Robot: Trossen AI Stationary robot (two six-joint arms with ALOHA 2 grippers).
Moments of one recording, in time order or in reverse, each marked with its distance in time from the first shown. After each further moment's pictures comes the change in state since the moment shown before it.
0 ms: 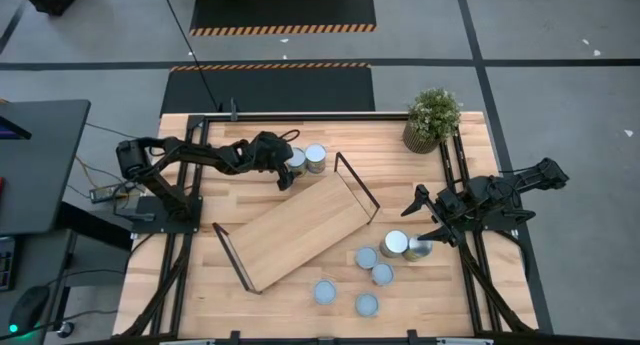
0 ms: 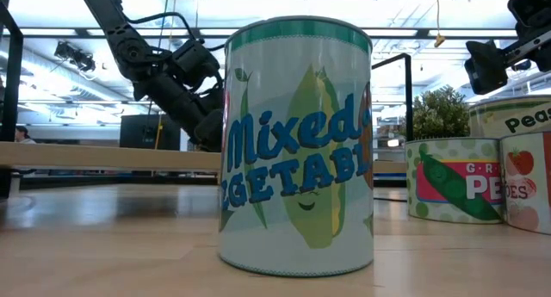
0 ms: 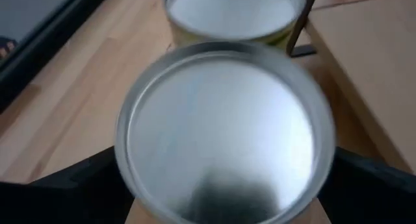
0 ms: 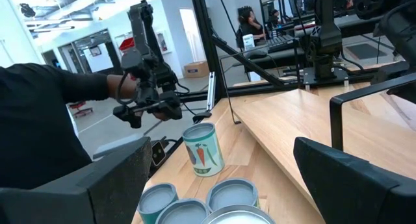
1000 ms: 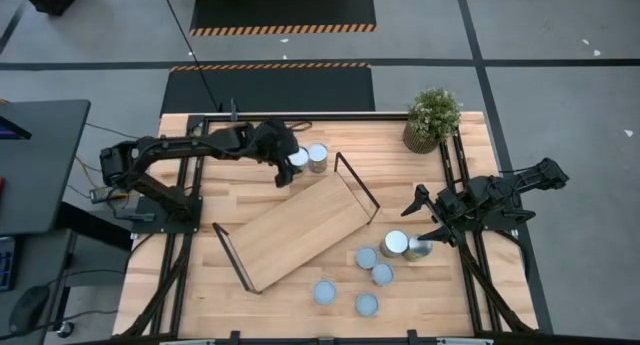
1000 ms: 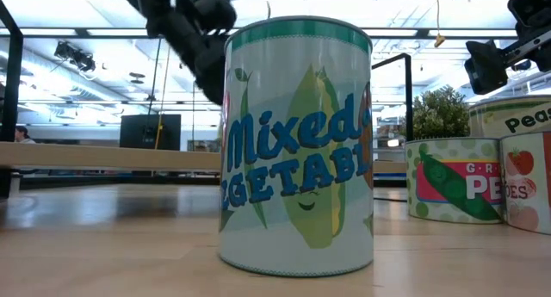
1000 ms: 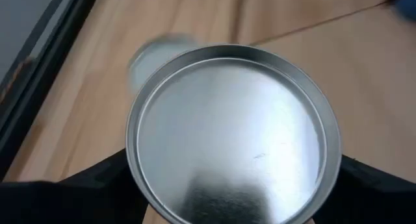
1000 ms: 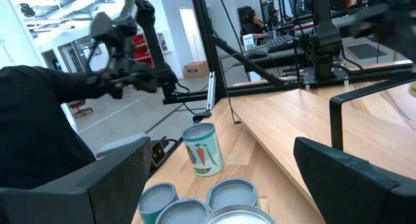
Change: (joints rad) left arm -0.096 -0.142 0.371 -0.653 0.038 0.042; right arm 0.000 0.000 0.000 0.001 0.000 0.000
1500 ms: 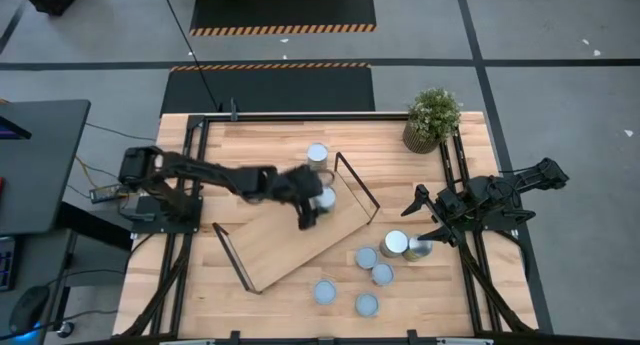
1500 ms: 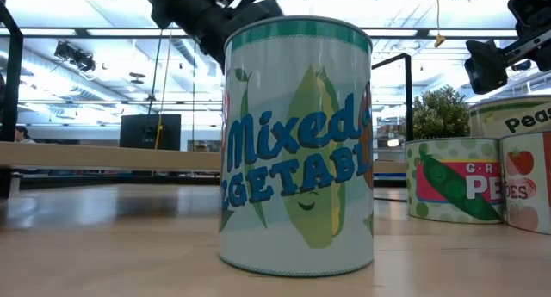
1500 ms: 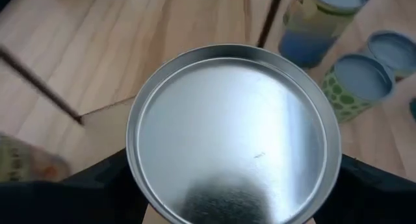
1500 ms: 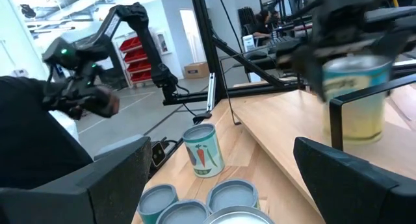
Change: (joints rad) left arm -0.379 0.180 0.030 0.293 -0.195 -0.263; right arm 0.000 0.000 0.000 0.003 0.000 0.000
